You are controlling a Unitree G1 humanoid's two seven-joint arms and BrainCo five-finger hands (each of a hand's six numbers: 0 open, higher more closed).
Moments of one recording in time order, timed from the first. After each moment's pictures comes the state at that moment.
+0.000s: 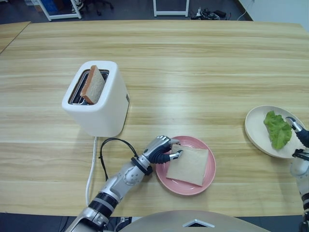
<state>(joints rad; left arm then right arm) 0.00 0.40 -0.42 0.21 0.63 -0.59 0.20 0.00 -0.75 -0.14 0.67 -0.77 -0.27 -0.87</state>
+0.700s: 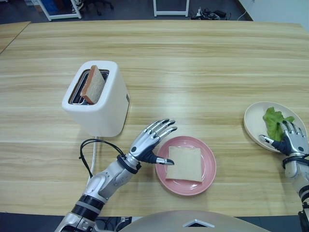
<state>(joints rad) 0.05 0.49 -0.33 0.02 0.82 -0.60 0.32 -0.20 -0.76 0.15 0.98 -0.73 -0.25 -0.58</state>
